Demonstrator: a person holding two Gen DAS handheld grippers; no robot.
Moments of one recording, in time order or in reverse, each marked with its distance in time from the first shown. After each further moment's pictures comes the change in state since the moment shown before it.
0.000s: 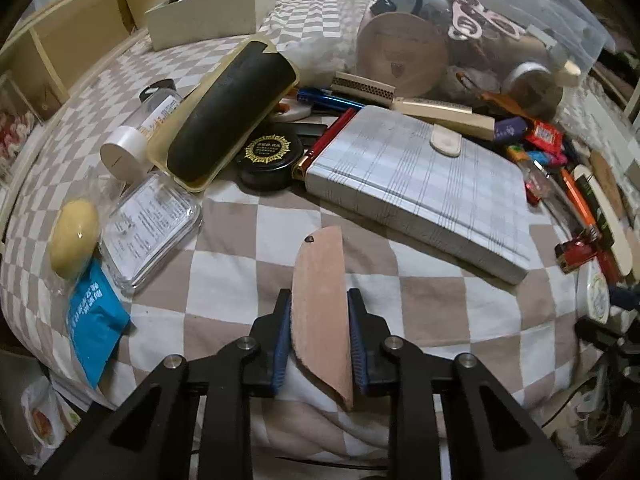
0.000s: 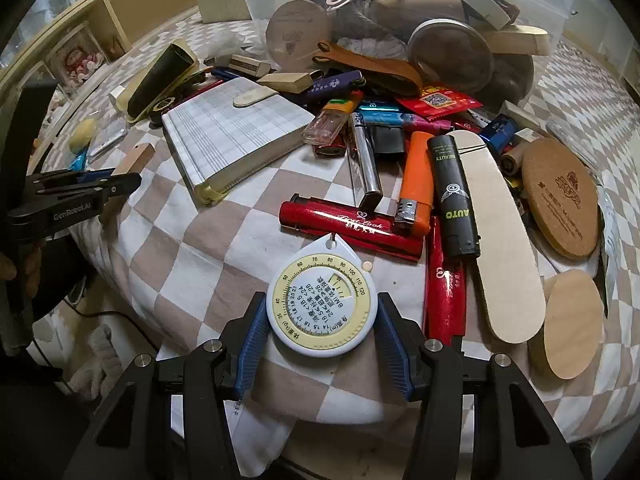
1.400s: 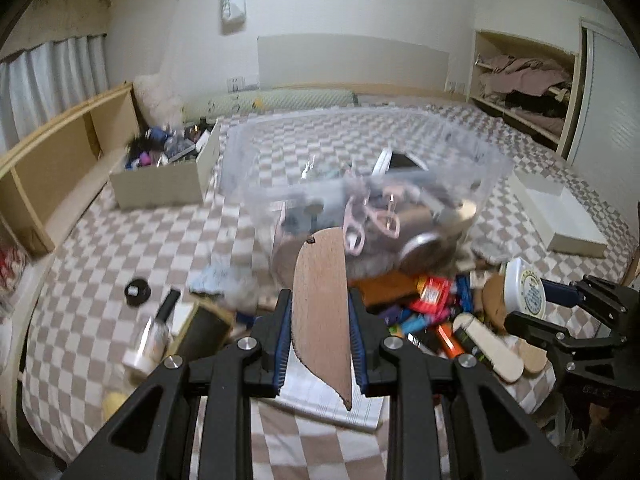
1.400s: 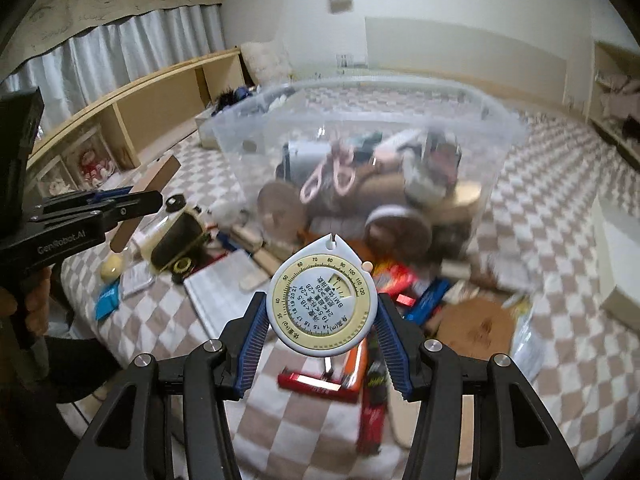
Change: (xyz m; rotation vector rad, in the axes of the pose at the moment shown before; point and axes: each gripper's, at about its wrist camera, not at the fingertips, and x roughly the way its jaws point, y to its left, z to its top) left arm -0.147 -0.063 0.111 0.152 -0.401 -0.137; right arm -0.112 -0.027 0.075 0.039 -0.392 -0.028
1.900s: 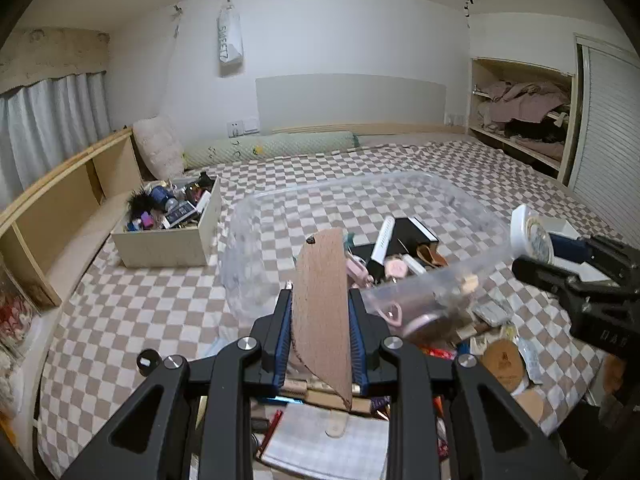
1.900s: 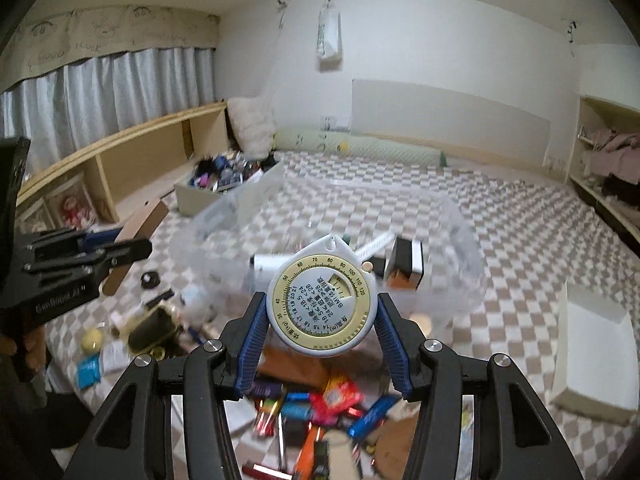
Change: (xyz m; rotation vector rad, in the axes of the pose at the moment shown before) left arm -0.004 0.001 0.071 0.019 -0.112 0.017; right arm -0.024 -0.022 0.099 -0.040 -0.183 -0.077
